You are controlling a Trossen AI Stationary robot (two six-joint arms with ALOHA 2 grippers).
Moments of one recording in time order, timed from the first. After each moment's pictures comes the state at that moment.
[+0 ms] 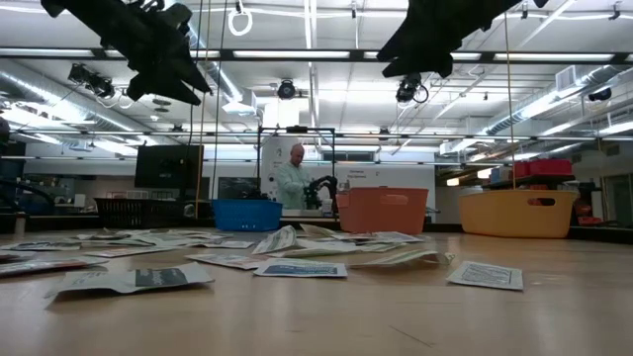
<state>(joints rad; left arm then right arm) 0.25 0.77 0.68 -0.46 -0.26 -0.48 -0.02 1.19 0.92 -0.22 0.24 0.22</state>
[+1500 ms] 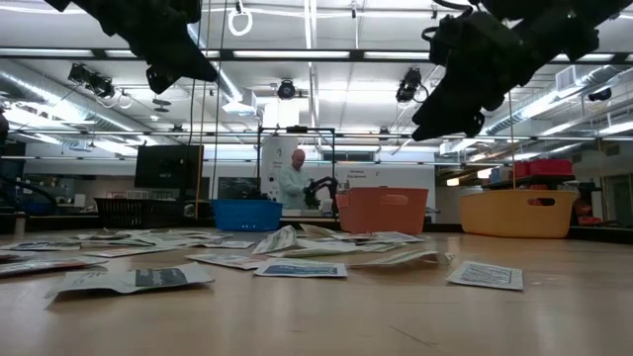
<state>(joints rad) -0.05 0.89 0.68 -0.33 -0.20 -0.41 0.09 1.19 0.60 -0.02 0.14 0.36</state>
